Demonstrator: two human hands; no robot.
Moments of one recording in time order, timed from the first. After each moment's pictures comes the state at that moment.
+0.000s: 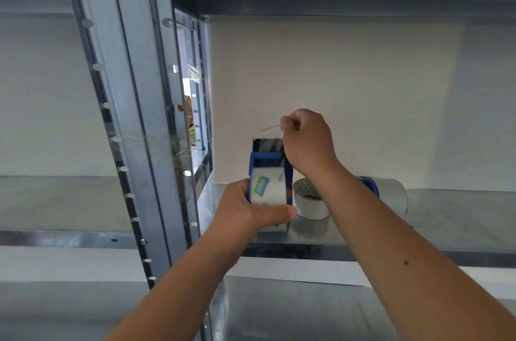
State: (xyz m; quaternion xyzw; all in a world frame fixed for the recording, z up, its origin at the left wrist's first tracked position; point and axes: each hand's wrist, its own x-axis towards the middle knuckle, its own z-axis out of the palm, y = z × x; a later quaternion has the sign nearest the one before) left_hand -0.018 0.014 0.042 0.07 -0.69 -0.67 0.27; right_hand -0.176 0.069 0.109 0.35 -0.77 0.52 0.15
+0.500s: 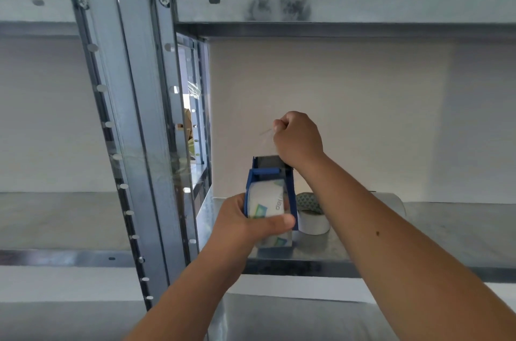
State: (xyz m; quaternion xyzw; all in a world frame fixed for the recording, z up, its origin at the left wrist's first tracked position) left_hand -0.017 0.011 0.047 0.06 -0.66 -0.71 0.24; right_hand -0.206 0.038 0.131 0.34 -0.80 0.47 0.15
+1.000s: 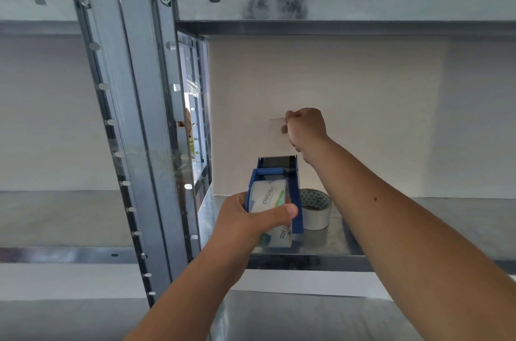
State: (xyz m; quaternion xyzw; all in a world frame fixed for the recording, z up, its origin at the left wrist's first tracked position) left_hand -0.014 0.020 0.047 0.13 -0.65 -0.71 0.25; right_hand -0.237 0.034 0.141 0.23 -0.75 0.62 0.00
